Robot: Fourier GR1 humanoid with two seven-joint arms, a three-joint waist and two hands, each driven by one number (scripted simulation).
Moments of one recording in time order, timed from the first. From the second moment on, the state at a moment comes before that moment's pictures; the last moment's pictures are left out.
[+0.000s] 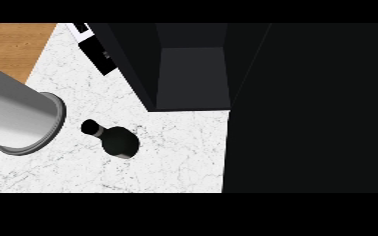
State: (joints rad) left arm -0.05 0.51 0.44 -1.95 1.27 -0.35 0.61; right arm 0.22 -0.17 0.24 -2.45 -0.22 0.07 0.36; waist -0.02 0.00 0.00
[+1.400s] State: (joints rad) left arm -0.20 0.25 0.27 -1.28 0.41 -0.62 0.01; right arm 0.32 -0.14 0.21 -2.43 -0.22 0.17 0.25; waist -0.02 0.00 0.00
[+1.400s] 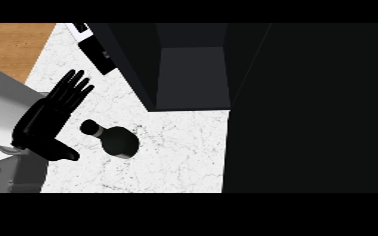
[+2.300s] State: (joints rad) left arm -0.31 0.25 0.21 -0.72 0.19 -0.78 -0.33; right arm 0.38 -0.14 0.16 -2.42 -0.24 0.25 0.20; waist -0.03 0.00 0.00
